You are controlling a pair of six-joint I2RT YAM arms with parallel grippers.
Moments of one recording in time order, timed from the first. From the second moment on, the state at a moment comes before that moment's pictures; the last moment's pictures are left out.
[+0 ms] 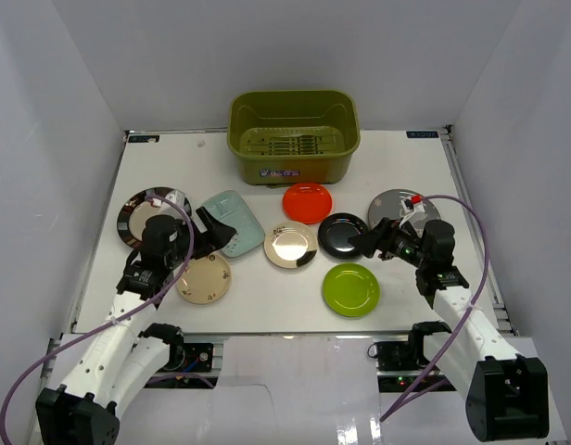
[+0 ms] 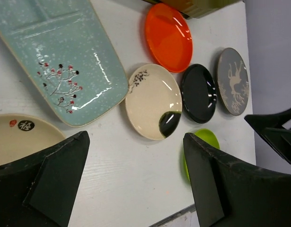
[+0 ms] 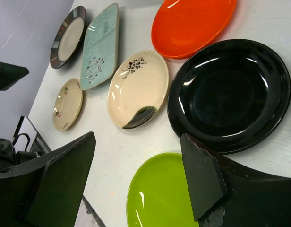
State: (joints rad) left arm -0.26 0.75 0.60 -0.27 0.22 -0.66; right arm 0.11 0.87 0.34 0.20 -0.68 0.51
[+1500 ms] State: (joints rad) left arm 0.42 1.39 0.27 0.54 0.07 -1.23; right arm 0.20 0.79 0.31 0.20 -0.71 0.49
